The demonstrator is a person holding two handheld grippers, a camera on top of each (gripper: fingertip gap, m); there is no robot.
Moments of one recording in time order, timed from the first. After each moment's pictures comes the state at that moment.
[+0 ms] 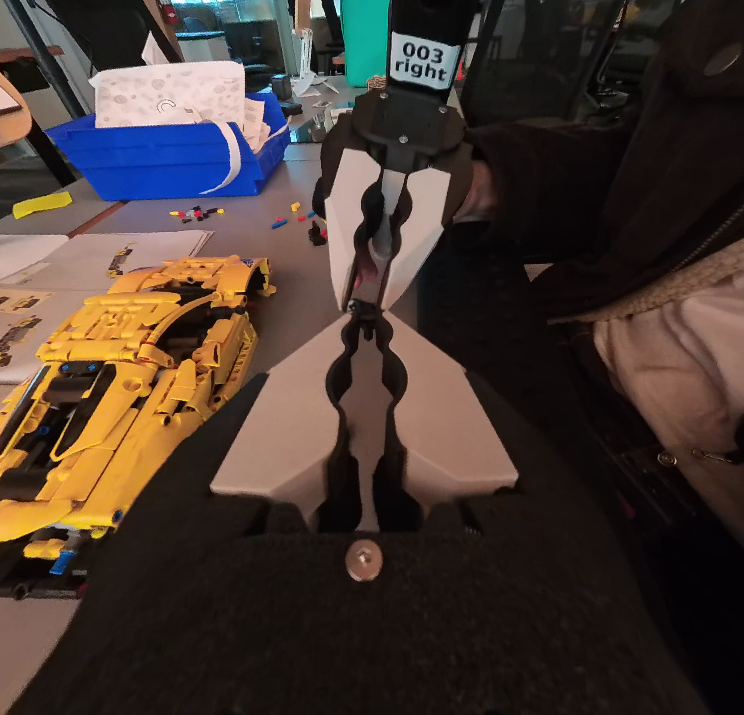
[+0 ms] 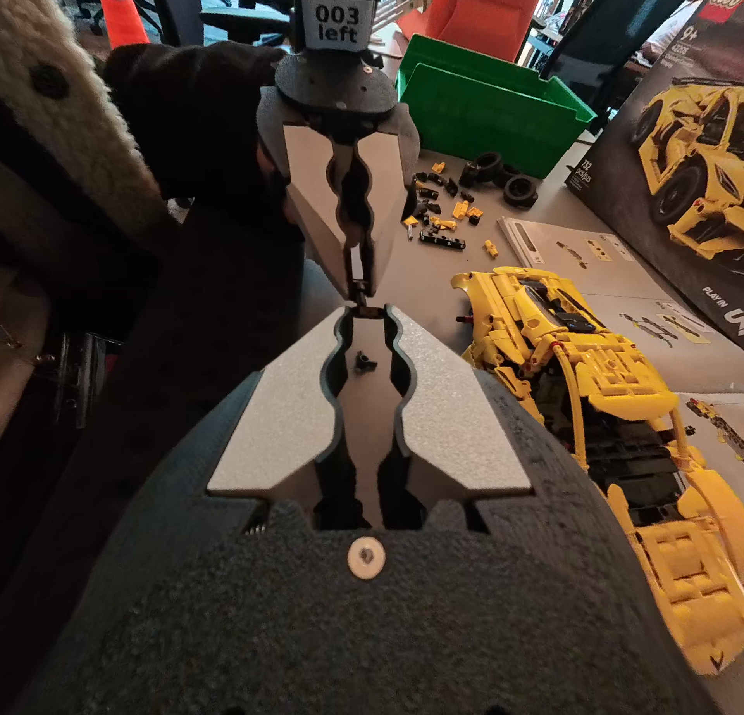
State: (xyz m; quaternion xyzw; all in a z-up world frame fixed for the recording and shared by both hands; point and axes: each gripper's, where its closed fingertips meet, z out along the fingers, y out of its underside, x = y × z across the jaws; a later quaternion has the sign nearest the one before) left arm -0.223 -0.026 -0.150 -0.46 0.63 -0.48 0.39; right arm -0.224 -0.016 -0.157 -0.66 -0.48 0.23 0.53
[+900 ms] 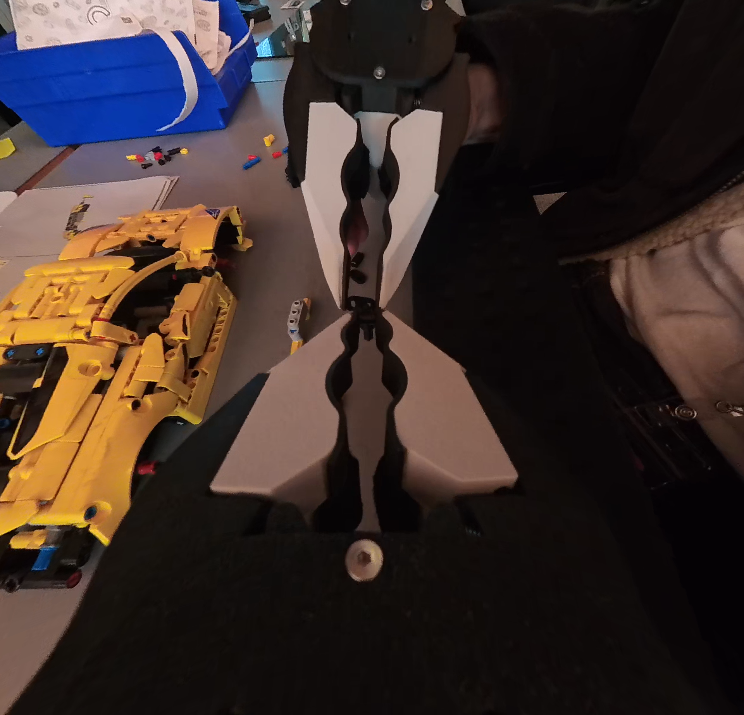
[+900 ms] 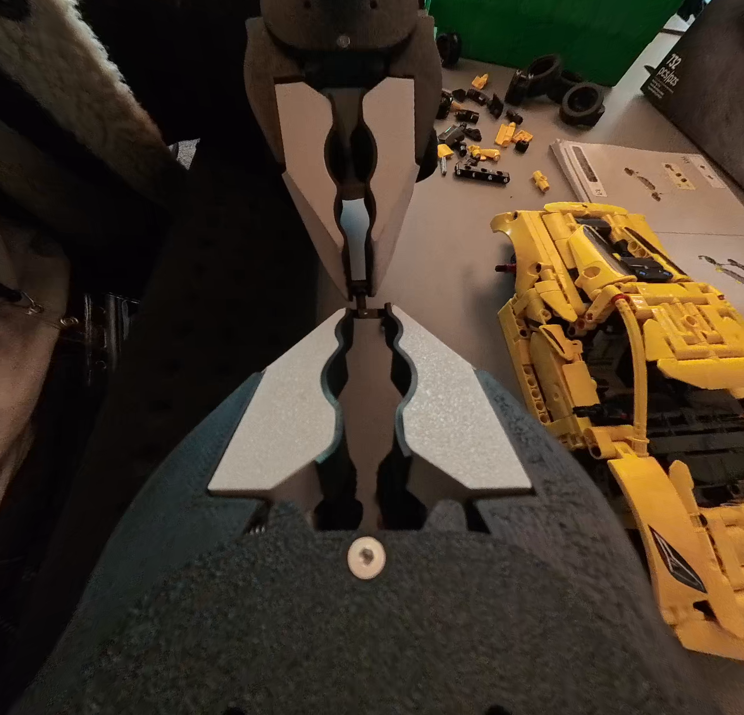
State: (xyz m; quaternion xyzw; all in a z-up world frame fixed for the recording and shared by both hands) left arm -0.222 -0.034 -0.182 -0.47 0.69 -0.43 0.35; right arm -0.223 -0.024 -0.188 -0.70 -0.50 0.24 0.45
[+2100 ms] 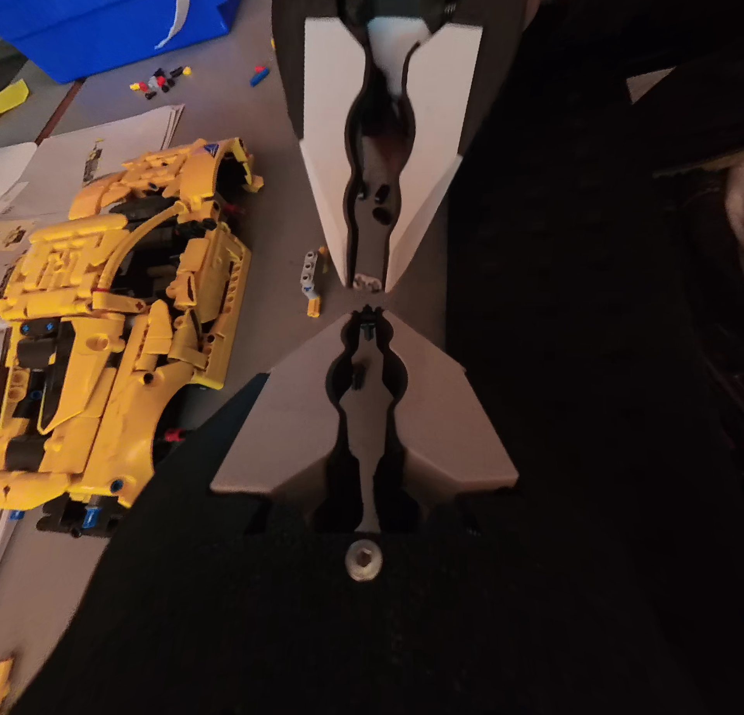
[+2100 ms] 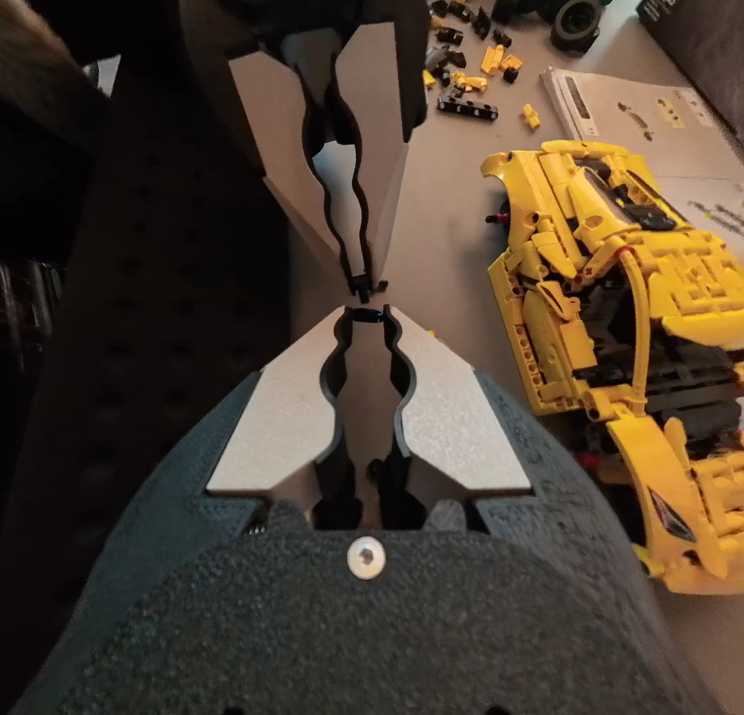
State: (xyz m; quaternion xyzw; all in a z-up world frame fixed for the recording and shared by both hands) left arm -0.218 -0.019 -0.215 -0.49 0.73 -0.31 0.36; right arm -0.213 -0.015 -0.212 -0.74 -0.50 0.17 0.42
